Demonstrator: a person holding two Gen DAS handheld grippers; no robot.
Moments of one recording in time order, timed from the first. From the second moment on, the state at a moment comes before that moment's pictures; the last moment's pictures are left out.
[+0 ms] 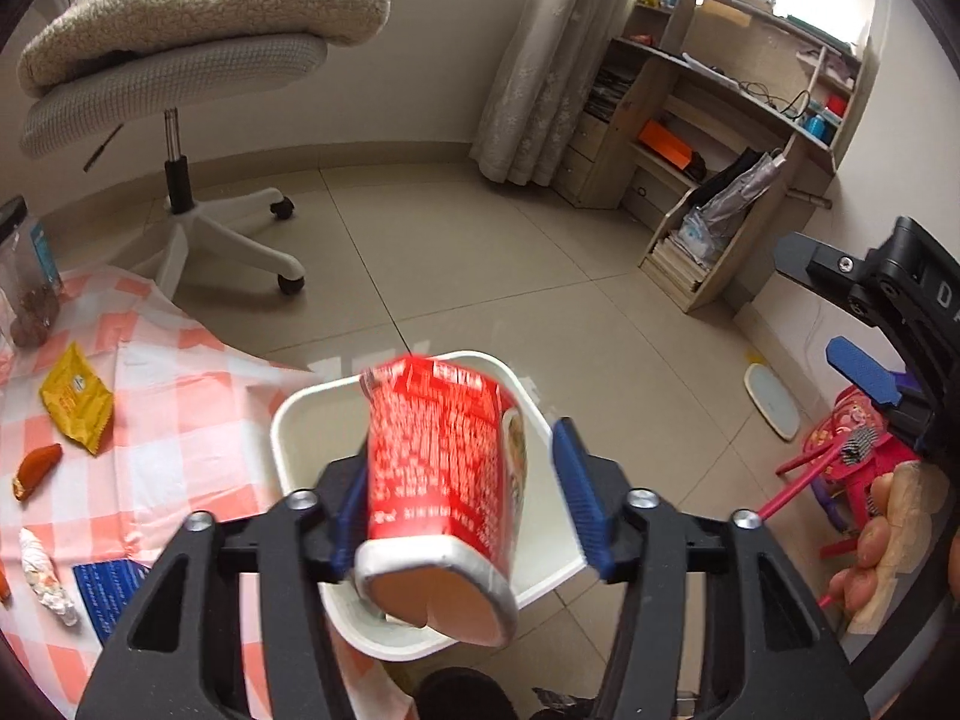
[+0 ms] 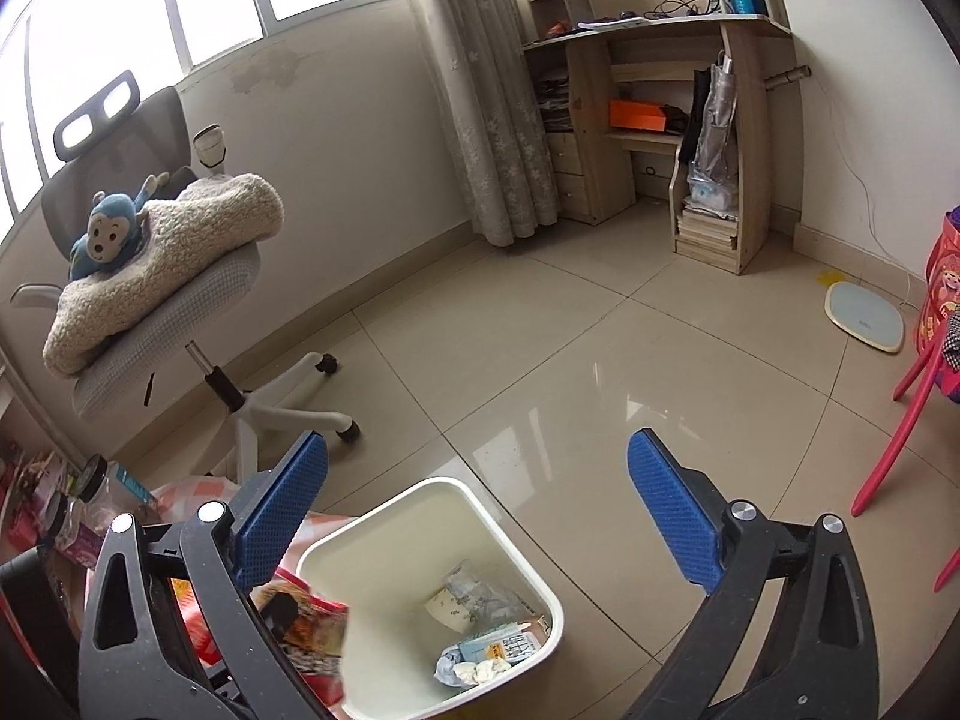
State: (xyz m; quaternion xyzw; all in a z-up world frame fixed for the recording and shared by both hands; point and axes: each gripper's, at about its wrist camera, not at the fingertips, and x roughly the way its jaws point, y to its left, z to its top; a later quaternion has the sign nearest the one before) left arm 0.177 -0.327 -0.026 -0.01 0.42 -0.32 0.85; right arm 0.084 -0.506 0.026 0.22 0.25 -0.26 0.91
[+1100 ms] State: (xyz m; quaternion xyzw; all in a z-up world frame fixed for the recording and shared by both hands) left arm 0.198 -0.137 0.000 0.00 0.35 -0.12 0.93; right arm 0.146 -0.330 0.007 0.00 0.29 -0.20 0.93
